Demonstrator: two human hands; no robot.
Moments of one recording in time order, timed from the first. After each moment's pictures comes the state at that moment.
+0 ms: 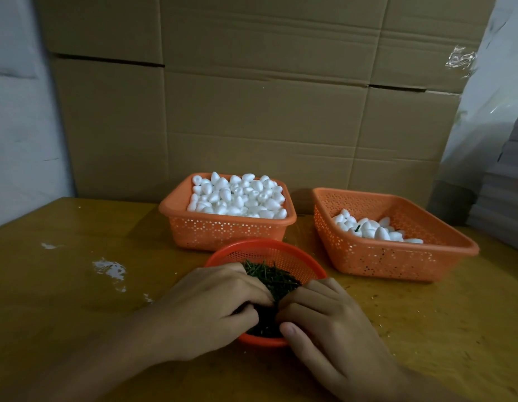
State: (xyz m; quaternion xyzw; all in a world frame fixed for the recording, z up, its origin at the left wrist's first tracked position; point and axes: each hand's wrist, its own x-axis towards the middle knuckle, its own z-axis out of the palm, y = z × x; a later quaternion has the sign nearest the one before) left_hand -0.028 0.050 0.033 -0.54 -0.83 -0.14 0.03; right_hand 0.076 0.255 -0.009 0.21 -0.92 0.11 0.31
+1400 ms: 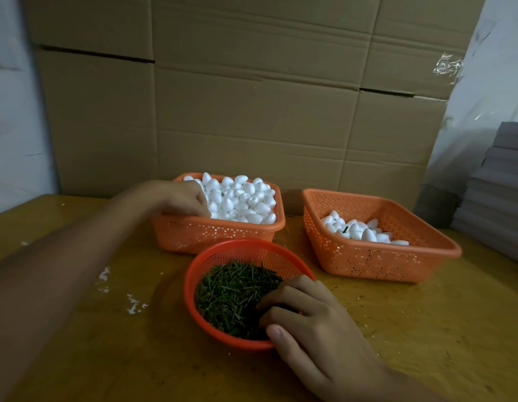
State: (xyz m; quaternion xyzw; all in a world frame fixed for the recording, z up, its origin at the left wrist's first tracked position) left_hand -0.185 0.059 0.101 -0.24 -0.93 -0.24 -0.13; right_hand 0.078 0.255 -0.004 0.22 -0.92 0.10 0.29
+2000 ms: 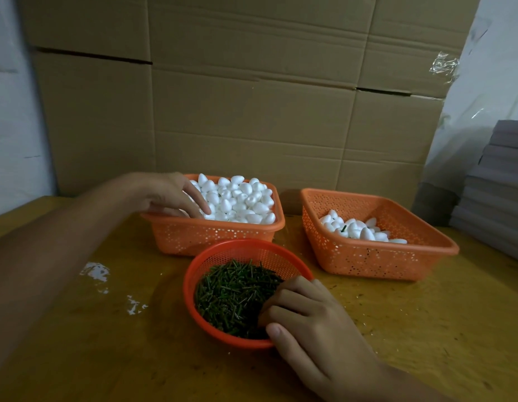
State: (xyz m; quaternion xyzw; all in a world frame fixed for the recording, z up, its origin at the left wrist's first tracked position) left_hand -0.192 0.049 0.104 -0.20 -0.89 -0.37 -0.17; right_hand 0.075 0.260 -0.005 0.22 -0.93 0.07 0.27
